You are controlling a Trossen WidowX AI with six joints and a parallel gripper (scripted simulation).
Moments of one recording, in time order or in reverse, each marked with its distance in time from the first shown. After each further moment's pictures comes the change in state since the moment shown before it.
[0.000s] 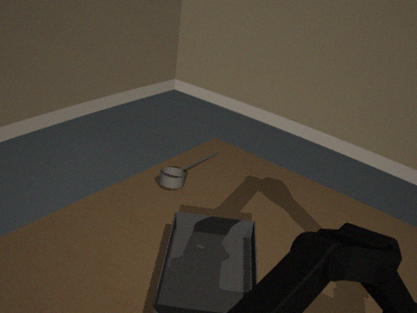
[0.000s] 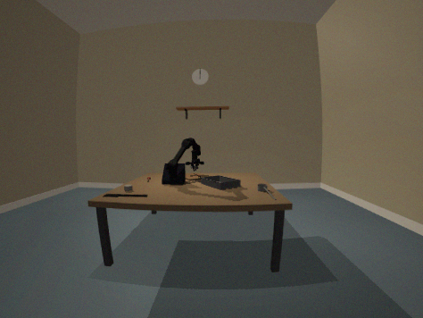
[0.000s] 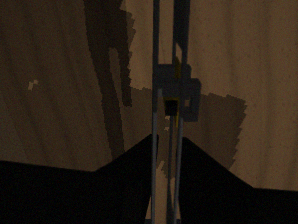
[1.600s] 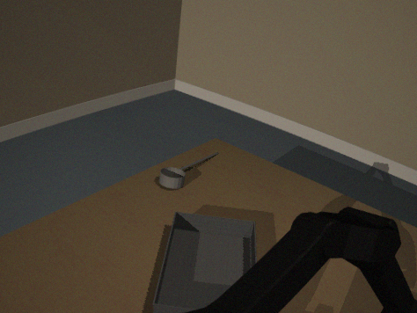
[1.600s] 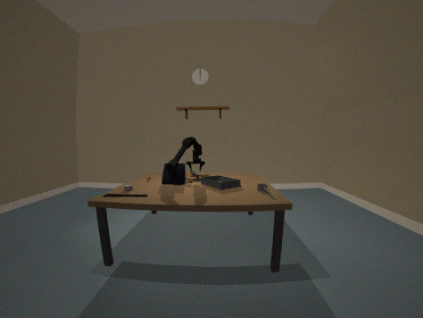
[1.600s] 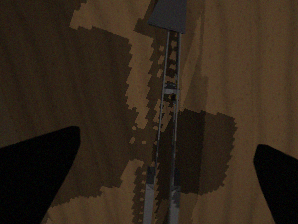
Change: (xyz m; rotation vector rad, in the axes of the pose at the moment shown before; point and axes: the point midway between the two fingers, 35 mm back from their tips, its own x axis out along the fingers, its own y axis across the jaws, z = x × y) arm -0.006 0.006 0.028 -0.011 -0.014 -0.009
